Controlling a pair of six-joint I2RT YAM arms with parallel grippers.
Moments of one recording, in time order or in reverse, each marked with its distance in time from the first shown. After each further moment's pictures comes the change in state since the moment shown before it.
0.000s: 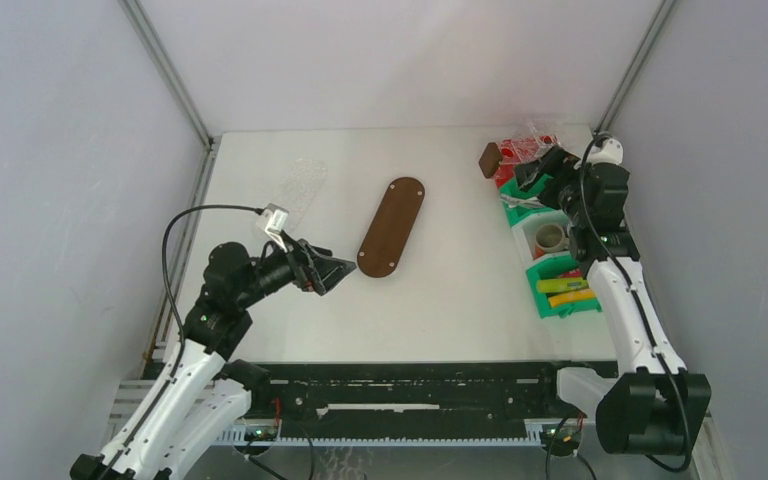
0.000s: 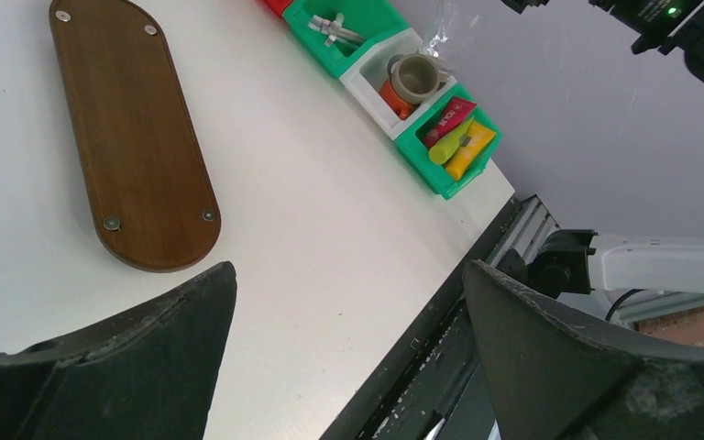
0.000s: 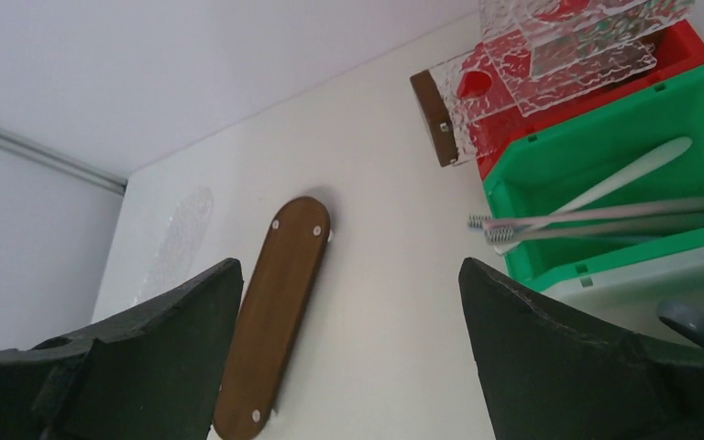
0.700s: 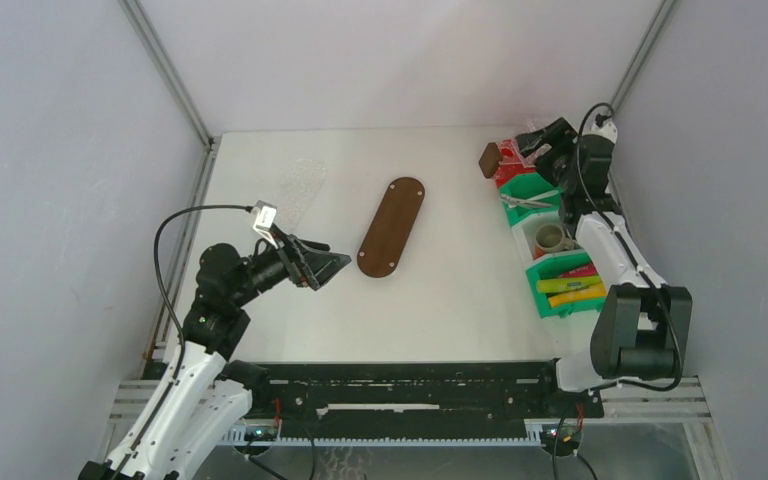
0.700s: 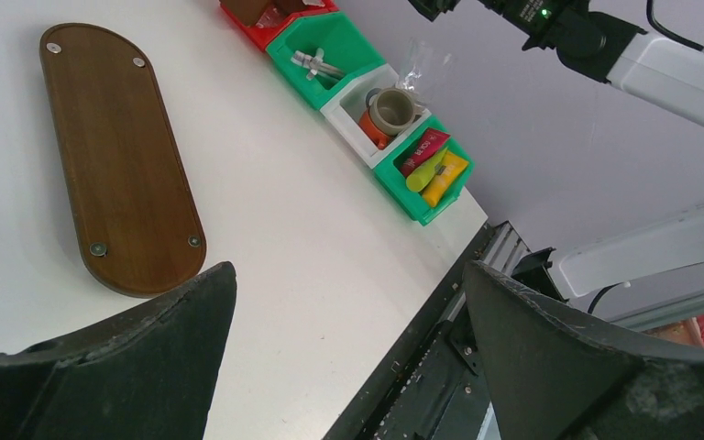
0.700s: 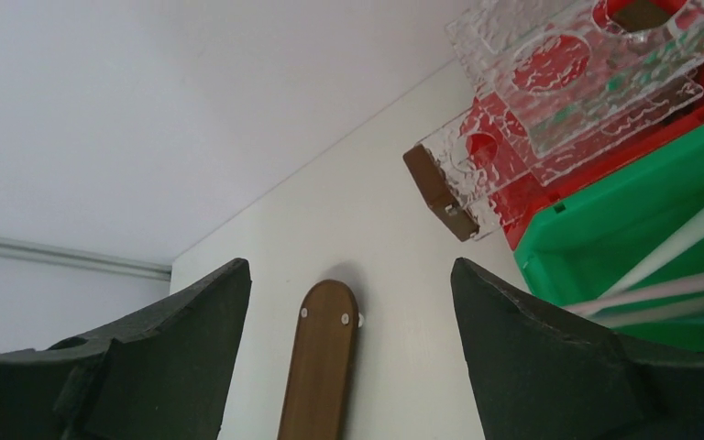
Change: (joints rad) left arm 0.085 -0.012 -0.030 0.106 0.082 -0.088; right arm -0.034 0.340 0.116 0.248 0.048 0.257
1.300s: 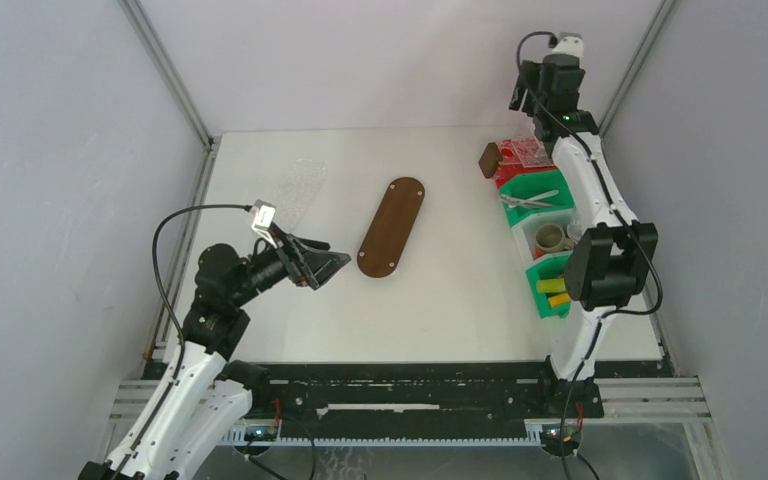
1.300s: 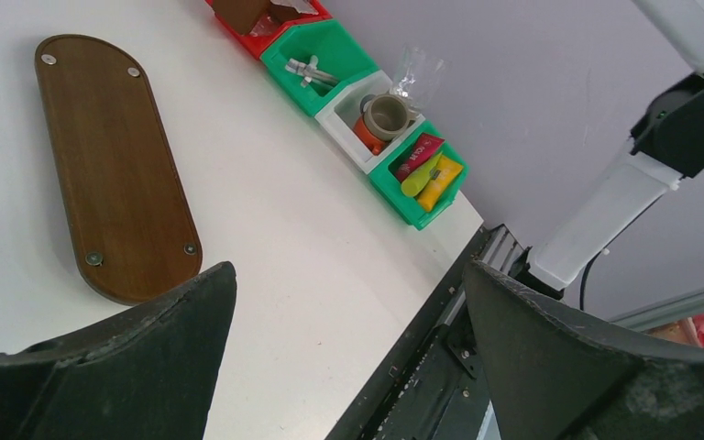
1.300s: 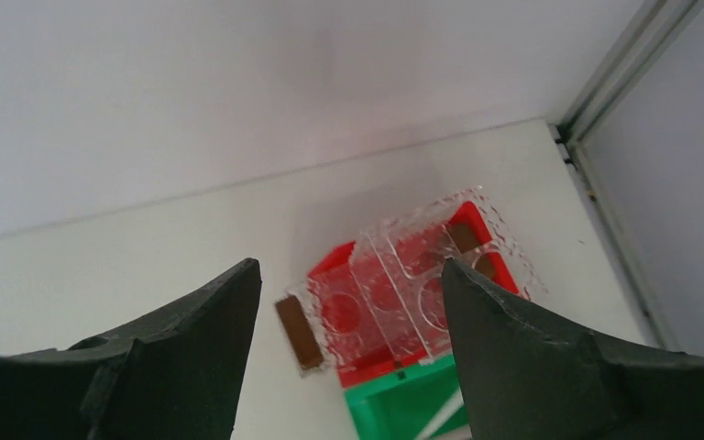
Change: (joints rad) left arm 0.001 -0.001 0.000 0.020 0.004 -0.005; right arm 0.127 0.453 0.835 -0.460 0.391 -0.567
